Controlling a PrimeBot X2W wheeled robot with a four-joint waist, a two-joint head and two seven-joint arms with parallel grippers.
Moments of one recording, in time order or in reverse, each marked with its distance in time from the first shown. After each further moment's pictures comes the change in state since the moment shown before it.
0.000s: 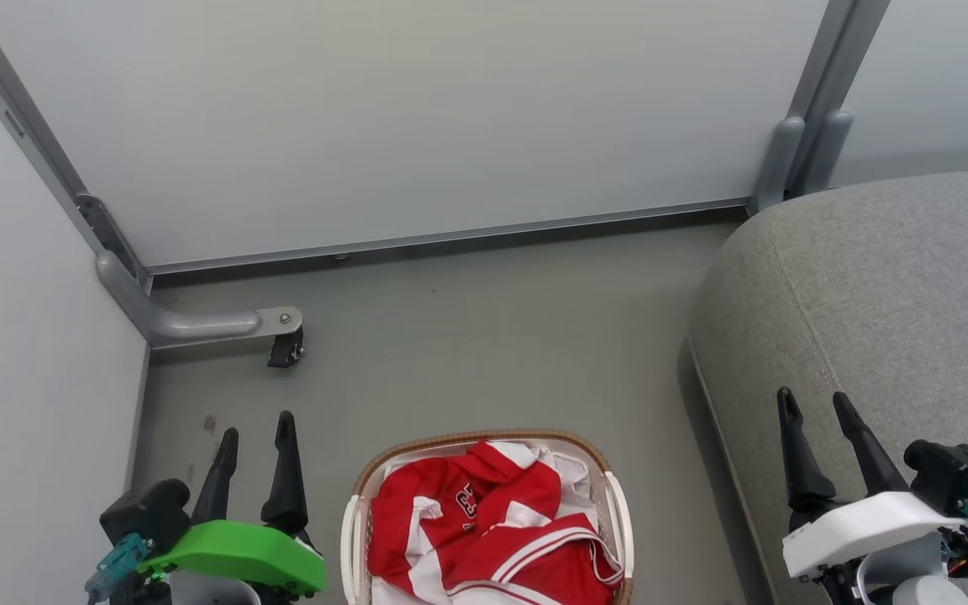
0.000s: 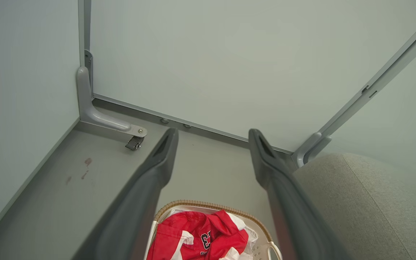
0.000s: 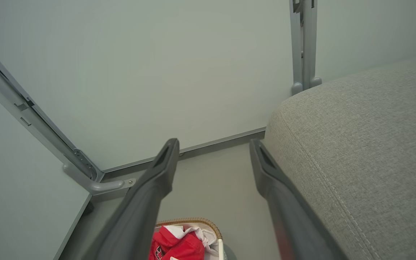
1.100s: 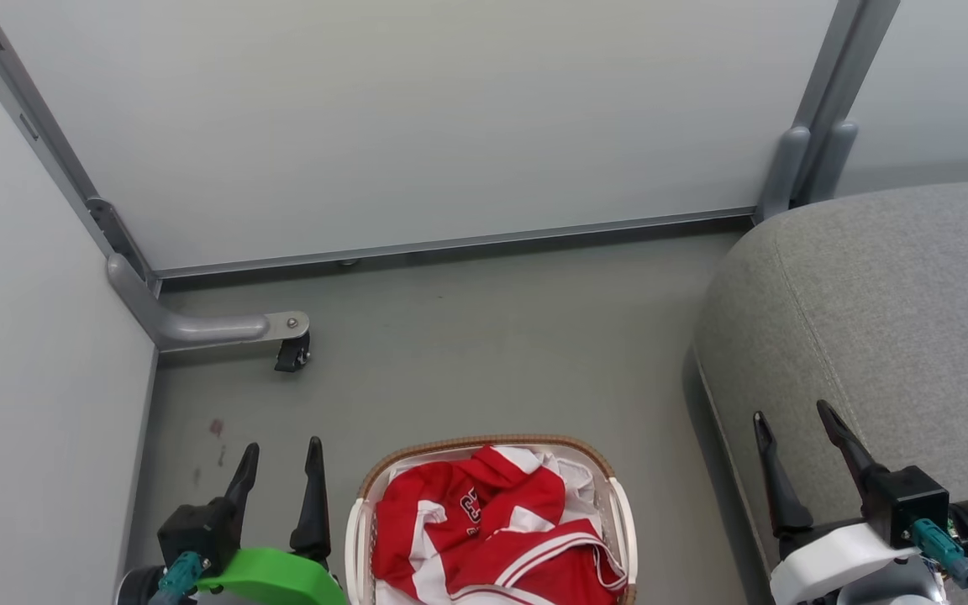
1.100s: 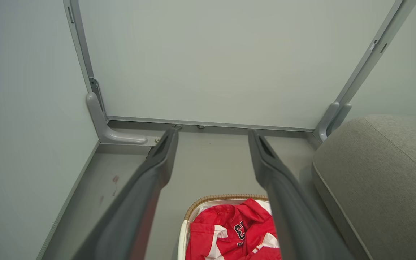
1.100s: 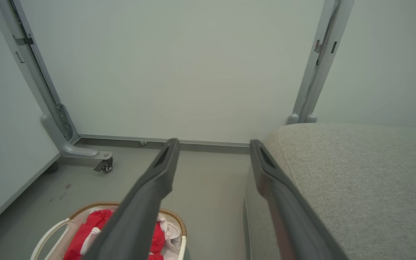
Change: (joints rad) left arm 0.016 0.003 -0.042 0.064 0.239 -0.002 -0.073; right arm 0.043 -0.004 0.022 -0.021 -0.329 0.000 -0.073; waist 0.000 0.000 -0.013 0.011
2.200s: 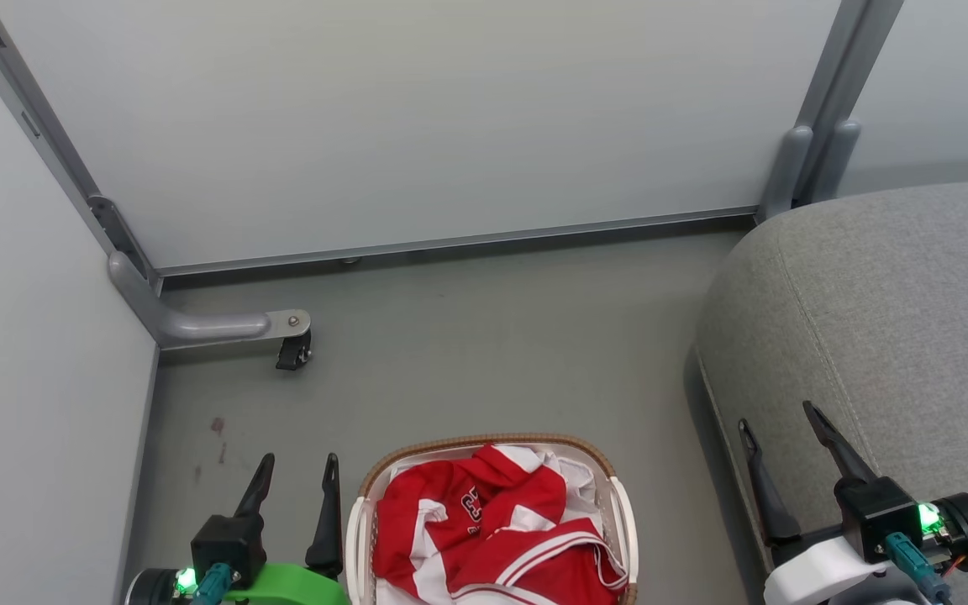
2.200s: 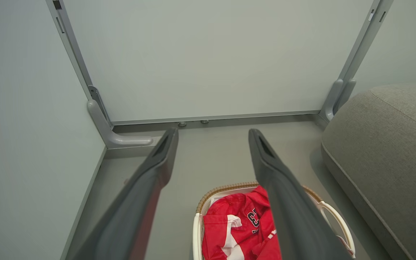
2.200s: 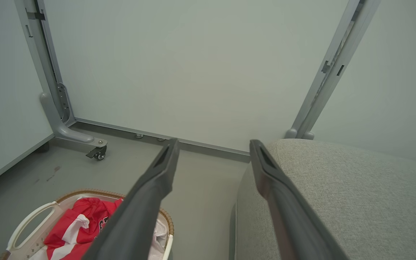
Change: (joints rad) left arm 0.001 0.001 -0.021 0.052 0.124 0.004 -0.038; right arm 0.011 -0.002 0.017 -0.011 -0.145 0.000 -0.037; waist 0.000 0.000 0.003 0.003
